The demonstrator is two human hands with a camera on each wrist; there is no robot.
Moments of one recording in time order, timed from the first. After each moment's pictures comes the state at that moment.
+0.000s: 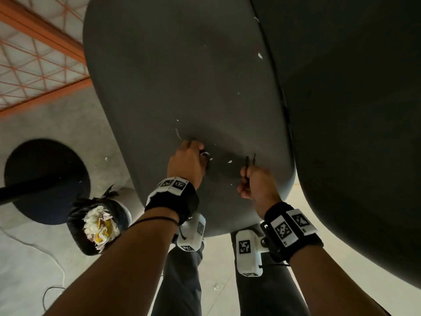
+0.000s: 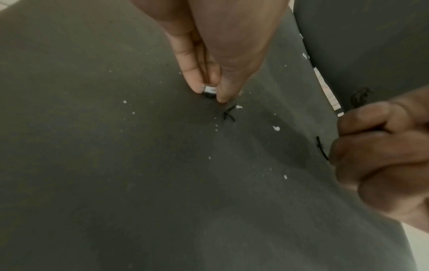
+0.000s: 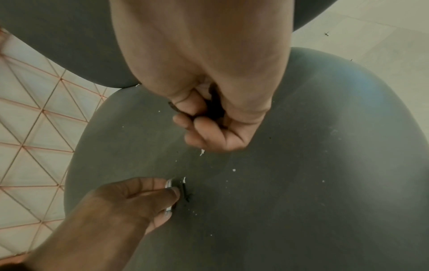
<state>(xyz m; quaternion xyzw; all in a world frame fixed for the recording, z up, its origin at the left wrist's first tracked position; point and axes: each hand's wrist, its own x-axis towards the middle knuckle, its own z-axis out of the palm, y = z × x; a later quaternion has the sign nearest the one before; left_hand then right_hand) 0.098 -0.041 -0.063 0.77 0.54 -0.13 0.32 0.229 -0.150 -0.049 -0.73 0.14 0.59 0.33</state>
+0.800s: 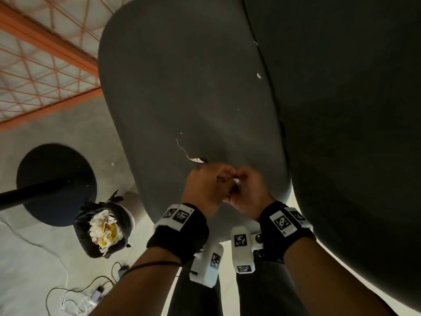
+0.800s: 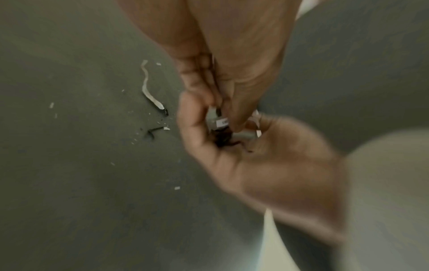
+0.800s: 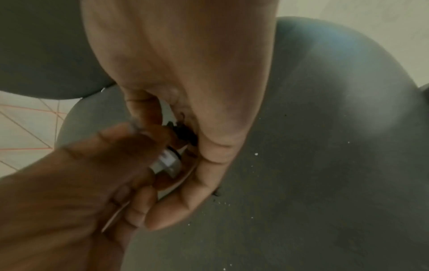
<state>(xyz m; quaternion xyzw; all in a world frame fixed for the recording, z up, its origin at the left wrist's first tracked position) 0.125 -0.065 0.000 0.67 0.54 -0.04 0.51 0.231 -0.121 -0.033 -0.46 0.23 0.73 0.44</state>
